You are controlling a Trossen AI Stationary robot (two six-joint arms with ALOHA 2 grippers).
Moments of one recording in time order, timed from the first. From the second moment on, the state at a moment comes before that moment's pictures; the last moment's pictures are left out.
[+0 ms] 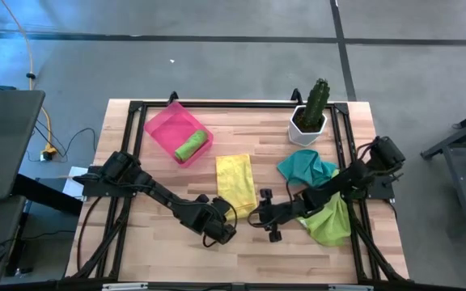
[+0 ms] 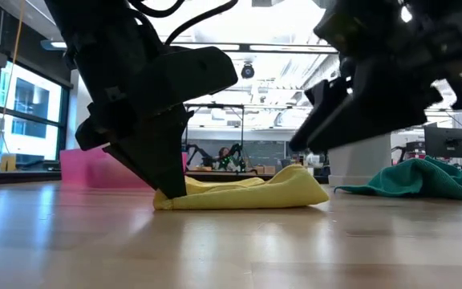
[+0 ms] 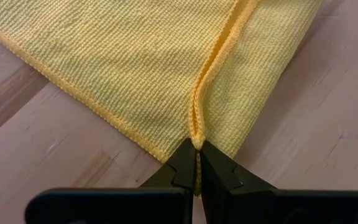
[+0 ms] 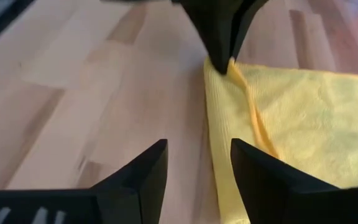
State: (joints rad) left arm -0.36 2.02 1.26 -0.52 -0.42 -1.17; right arm 0.46 1.73 0.74 0.33 0.24 0.09
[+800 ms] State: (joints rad) left arm -0.36 2.02 1.26 -0.51 -0.42 -1.17; right arm 0.45 1.78 0.74 0.30 0.35 0.08
